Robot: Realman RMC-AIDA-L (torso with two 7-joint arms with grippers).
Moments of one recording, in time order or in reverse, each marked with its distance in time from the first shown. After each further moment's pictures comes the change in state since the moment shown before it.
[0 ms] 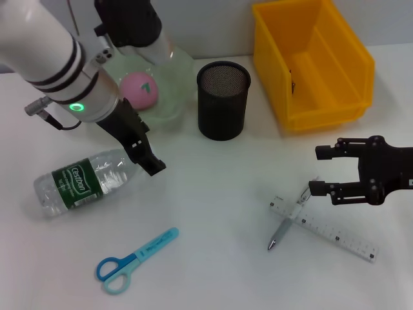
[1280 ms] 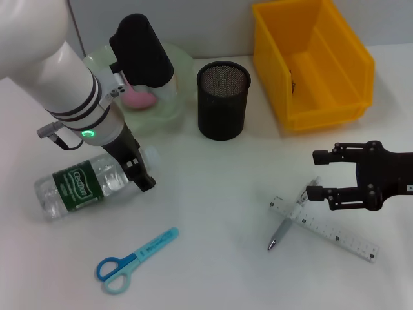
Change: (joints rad) left arm -0.026 -0.002 0.177 -0.189 0.039 -0.195 -0.076; right arm -0.009 0.012 0.006 0.004 0.000 -0.010 -0.002
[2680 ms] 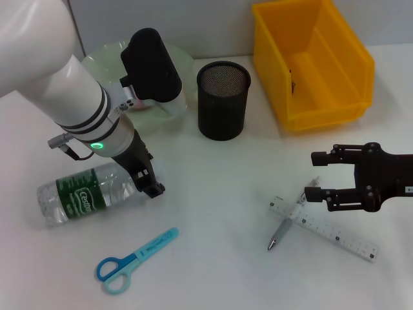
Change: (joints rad) left arm 0.018 0.000 0.064 -0.013 -0.075 -0.041 0.040; right arm -0.003 0.007 0.002 -0.001 0.000 -0.001 0.003
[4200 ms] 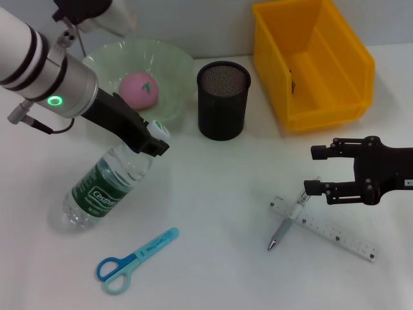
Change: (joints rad) left arm 0.084 0.011 -0.363 0.270 -0.071 0.274 -0.026; right arm 0.012 -0.005 0.000 -0.005 0.005 0.007 0.011
